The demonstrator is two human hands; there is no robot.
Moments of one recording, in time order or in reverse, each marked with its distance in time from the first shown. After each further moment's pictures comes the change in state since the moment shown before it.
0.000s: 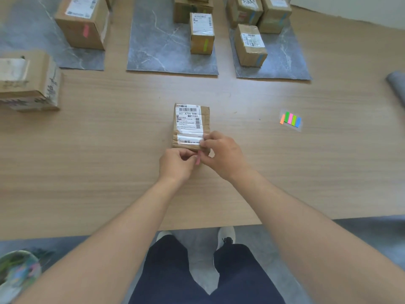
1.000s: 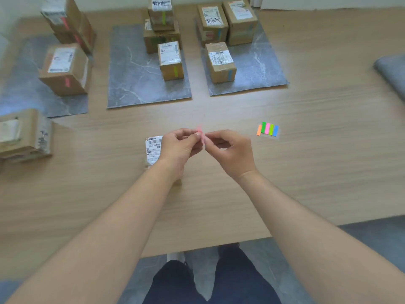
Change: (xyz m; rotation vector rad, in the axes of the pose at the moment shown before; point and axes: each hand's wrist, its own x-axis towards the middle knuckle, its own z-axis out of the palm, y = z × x) left_hand 0.020 0.159 0.063 -0.468 -0.122 -0.097; right_hand 0.012 0.053 -0.110 0.607 0.421 0.095
